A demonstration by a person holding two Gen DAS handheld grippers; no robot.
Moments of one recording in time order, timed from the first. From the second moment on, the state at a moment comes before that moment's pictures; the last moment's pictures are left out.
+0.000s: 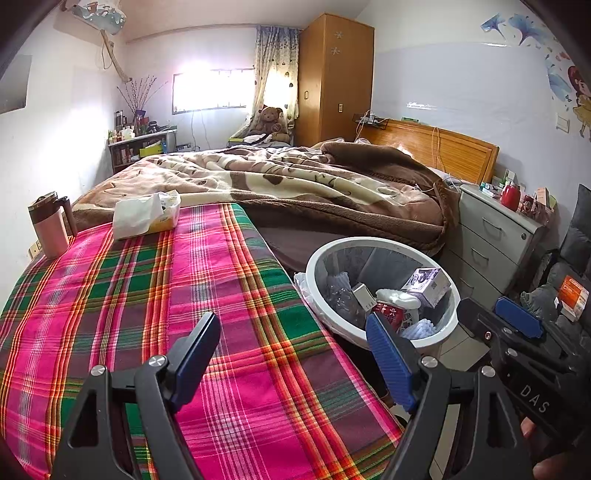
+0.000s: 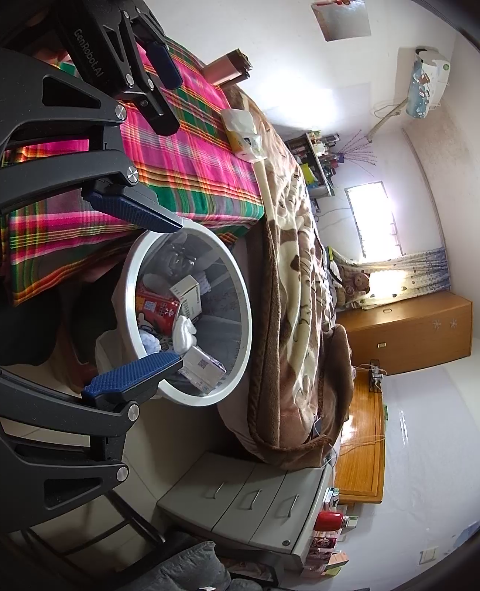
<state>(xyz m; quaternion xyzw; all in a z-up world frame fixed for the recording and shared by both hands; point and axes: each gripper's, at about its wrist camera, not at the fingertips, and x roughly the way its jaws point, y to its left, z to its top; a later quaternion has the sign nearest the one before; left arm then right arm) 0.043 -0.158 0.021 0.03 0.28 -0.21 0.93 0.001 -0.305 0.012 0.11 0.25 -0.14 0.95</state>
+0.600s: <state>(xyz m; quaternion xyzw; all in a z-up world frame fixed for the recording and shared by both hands) 0.042 -0.157 0.023 0.03 0.28 -0.21 0.94 0.001 -0.306 0.013 0.11 0.25 -0.14 0.95</state>
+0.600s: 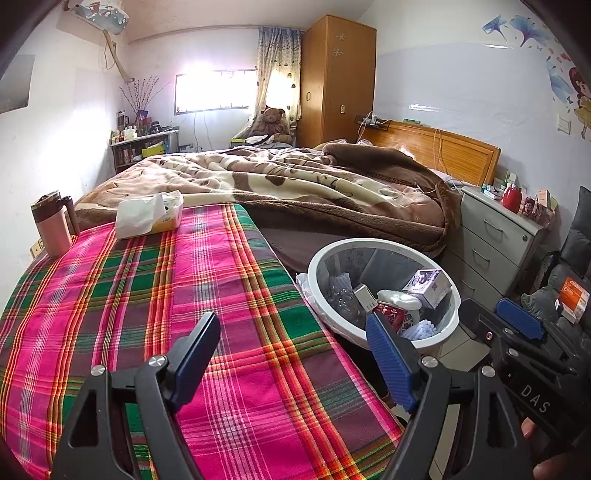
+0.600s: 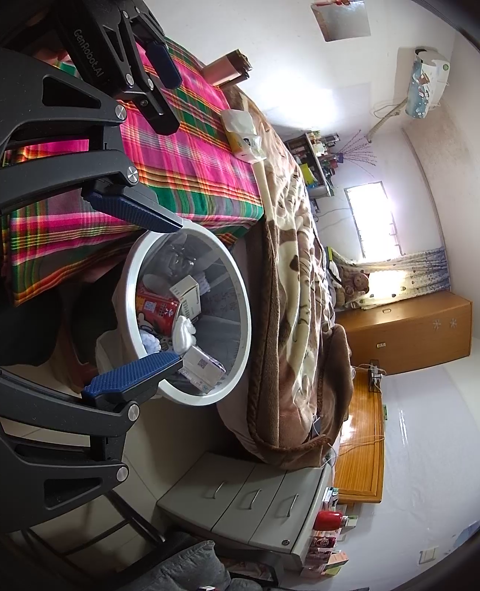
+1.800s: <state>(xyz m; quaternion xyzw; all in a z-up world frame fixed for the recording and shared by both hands) 0.042 -0.156 0.020 0.02 0.28 -0.21 0.94 0.001 -0.306 0.013 0.11 0.25 -0.14 0.95</state>
